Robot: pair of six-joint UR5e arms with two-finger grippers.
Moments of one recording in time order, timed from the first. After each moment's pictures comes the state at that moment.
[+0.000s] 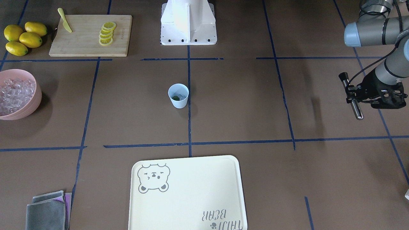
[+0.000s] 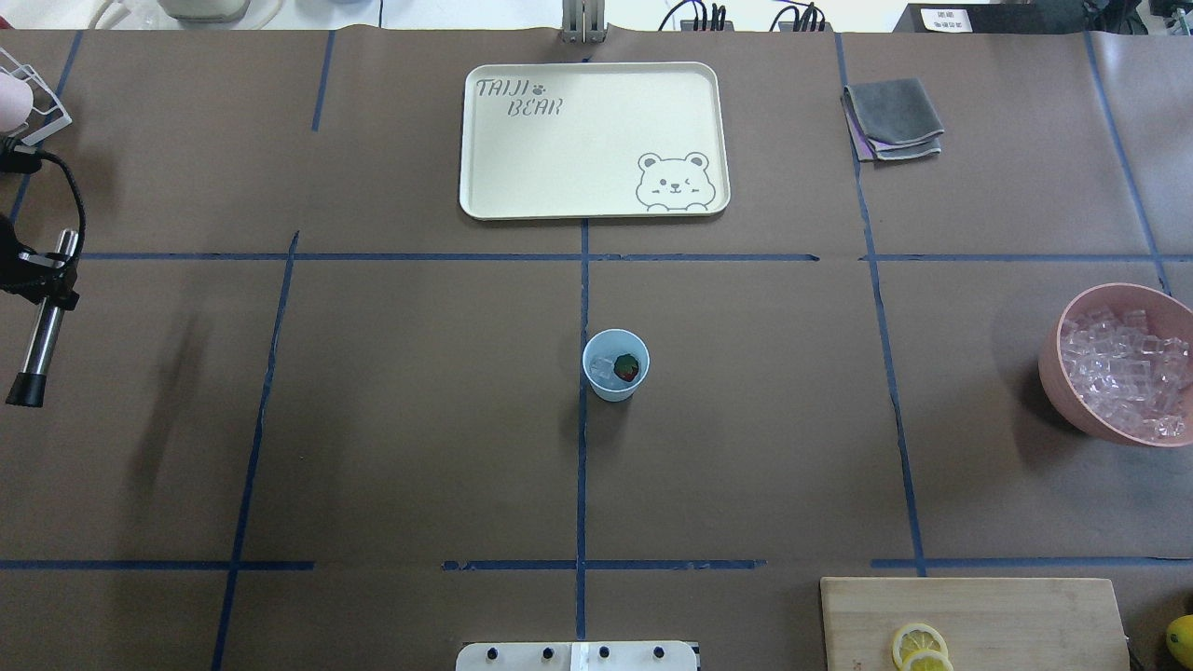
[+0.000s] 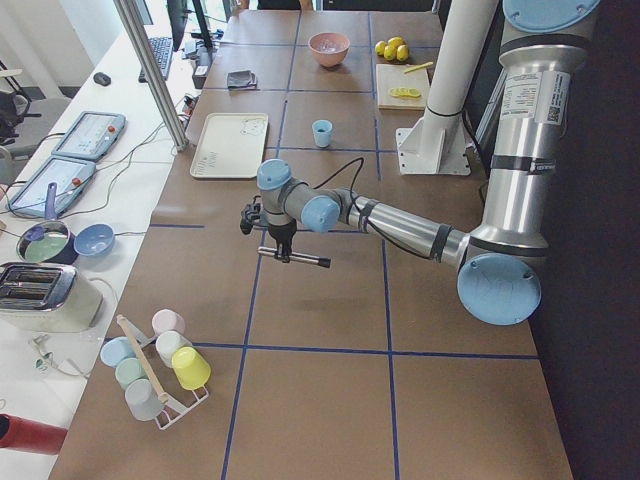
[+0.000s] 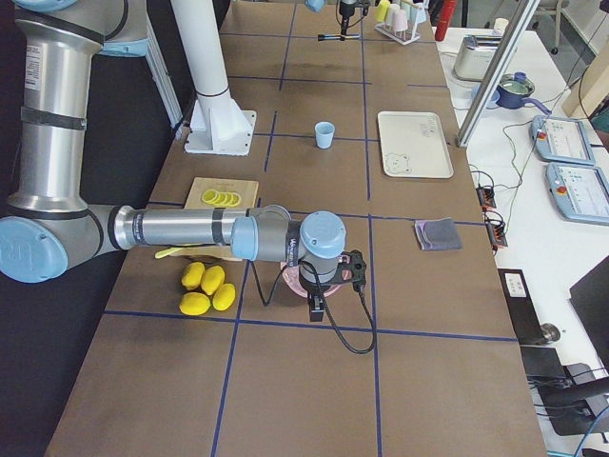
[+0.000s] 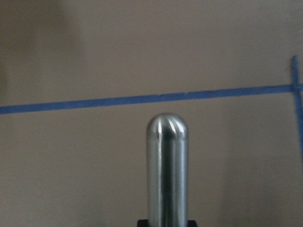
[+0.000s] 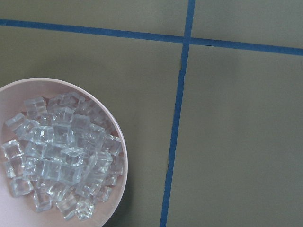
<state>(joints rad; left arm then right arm) -1.10 -1.64 -1.69 -1.67 -2.22 -0.45 1.56 -1.74 1.80 -1.67 2.39 -0.12</state>
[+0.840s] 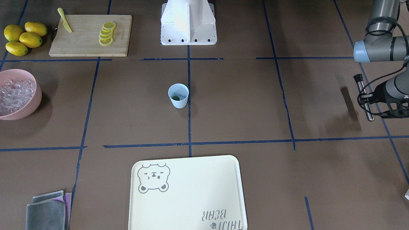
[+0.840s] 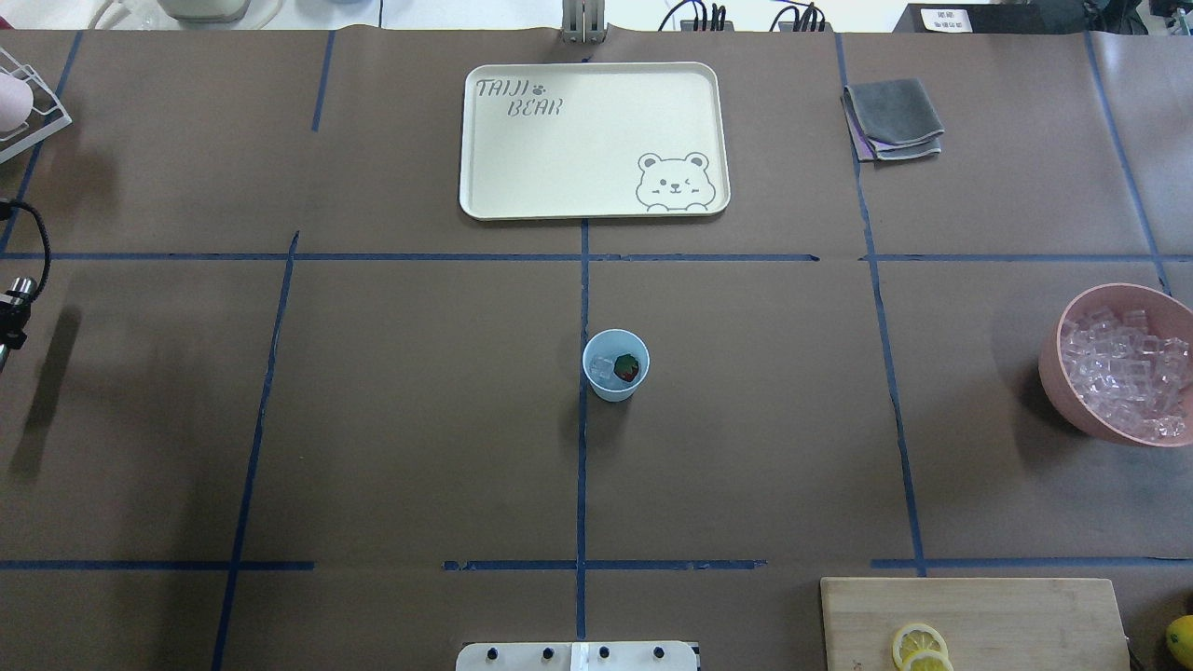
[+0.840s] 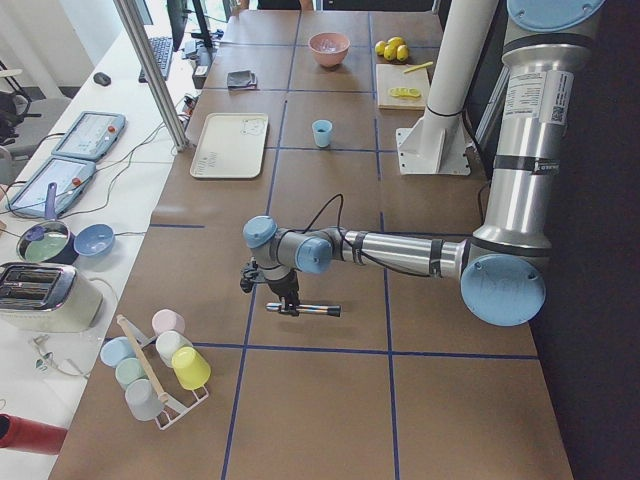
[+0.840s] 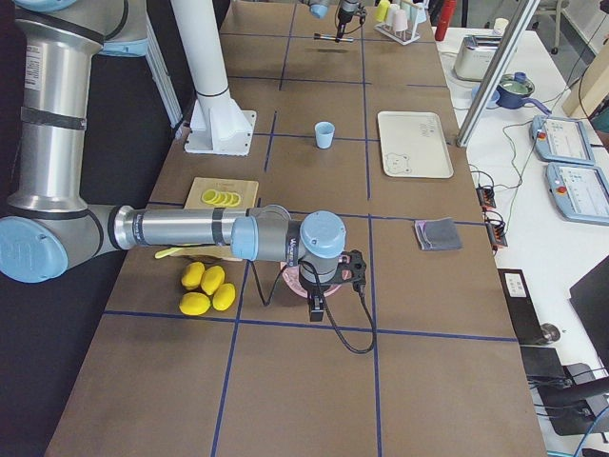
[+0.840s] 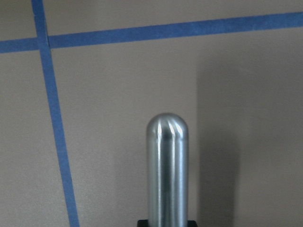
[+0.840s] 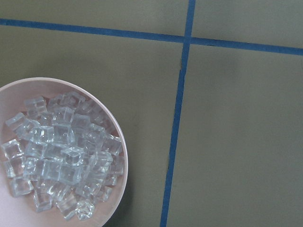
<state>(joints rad) -1.12 -1.65 -1.49 -1.66 -2.23 -0.35 1.55 -1.74 1.80 -1.67 2.39 -0.12</state>
